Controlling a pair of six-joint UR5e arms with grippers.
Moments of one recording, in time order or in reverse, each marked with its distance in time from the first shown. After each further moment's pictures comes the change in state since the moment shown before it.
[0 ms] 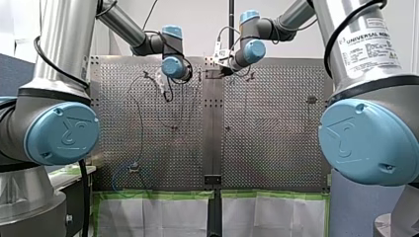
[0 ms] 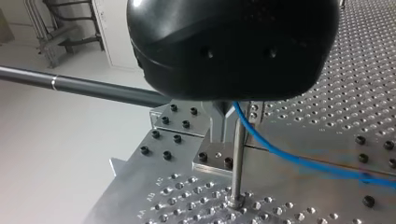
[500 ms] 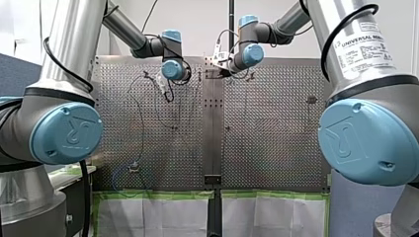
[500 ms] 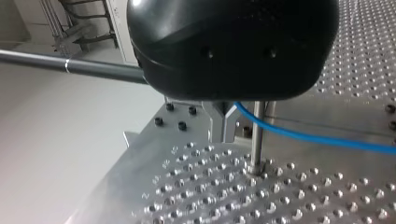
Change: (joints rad) left arm 0.050 -0.047 0.054 0.027 0.029 -0.027; right arm -0.003 0.053 -0.065 -0.011 -0.009 0.016
